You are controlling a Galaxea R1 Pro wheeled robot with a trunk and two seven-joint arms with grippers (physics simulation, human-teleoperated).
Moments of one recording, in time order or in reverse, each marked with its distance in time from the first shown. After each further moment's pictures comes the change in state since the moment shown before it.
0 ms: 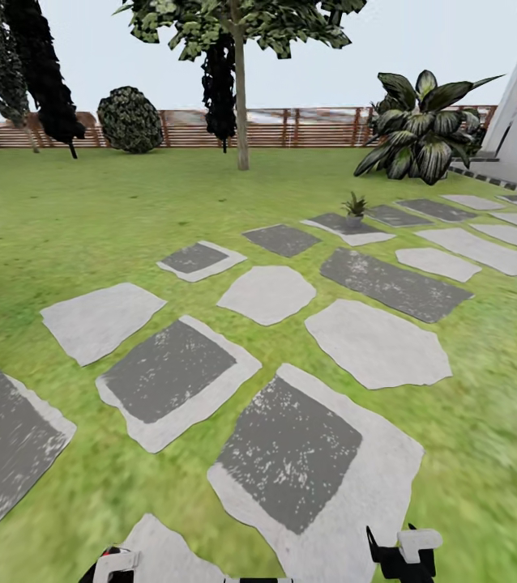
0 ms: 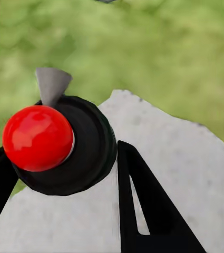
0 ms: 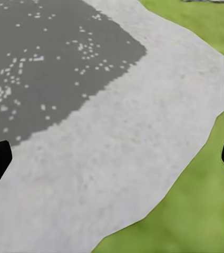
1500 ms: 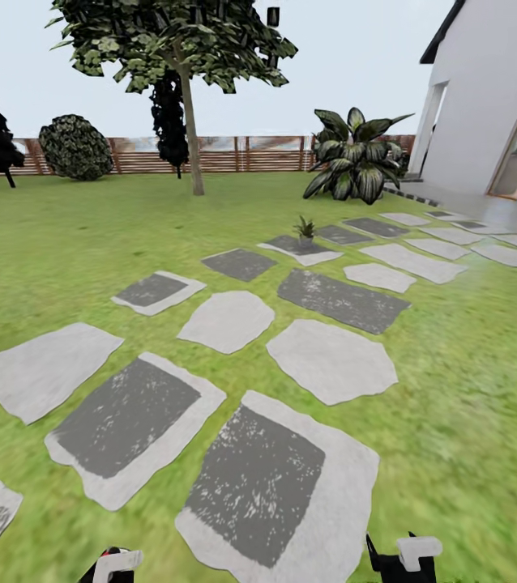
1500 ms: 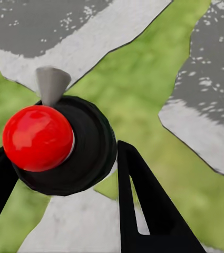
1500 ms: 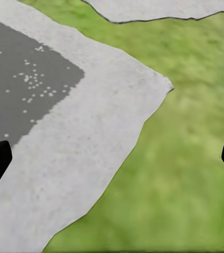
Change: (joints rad) left arm 0.000 -0.001 0.000 0.000 0.003 -0.002 0.000; right arm 0.000 0.005 0.001 0.034 -0.002 0.001 0.001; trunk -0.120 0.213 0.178
